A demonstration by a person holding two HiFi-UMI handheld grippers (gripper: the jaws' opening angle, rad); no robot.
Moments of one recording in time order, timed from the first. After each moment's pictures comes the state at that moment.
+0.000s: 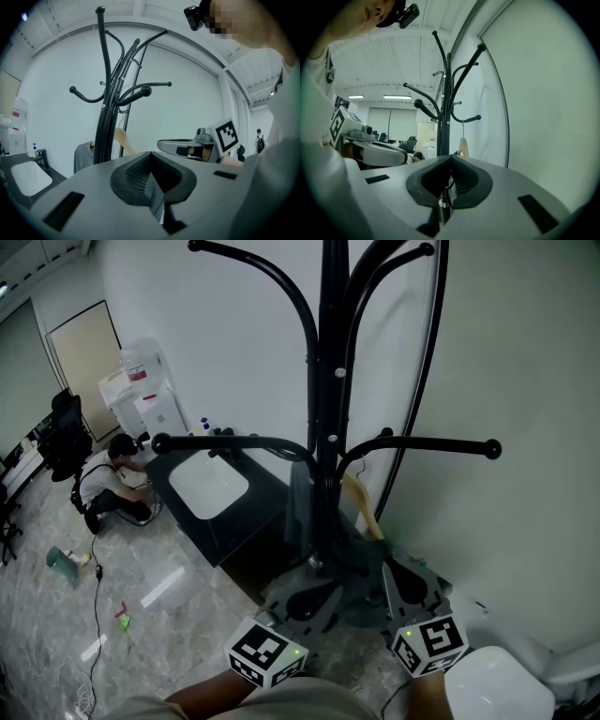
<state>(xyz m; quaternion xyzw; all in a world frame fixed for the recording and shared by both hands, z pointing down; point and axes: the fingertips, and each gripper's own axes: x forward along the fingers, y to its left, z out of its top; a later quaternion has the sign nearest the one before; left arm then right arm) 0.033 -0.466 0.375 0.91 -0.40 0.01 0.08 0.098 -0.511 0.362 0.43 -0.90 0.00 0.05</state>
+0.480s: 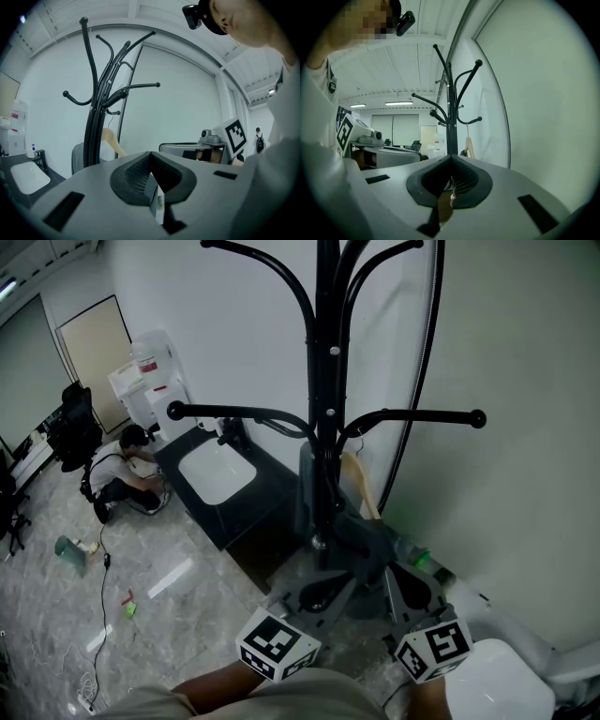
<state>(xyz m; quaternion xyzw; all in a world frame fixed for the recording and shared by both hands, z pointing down) 0.063 -0.433 0.368 0.91 -0.40 0.00 0.07 0.113 -0.457 0.359 0.41 -0.91 0.03 0.03</state>
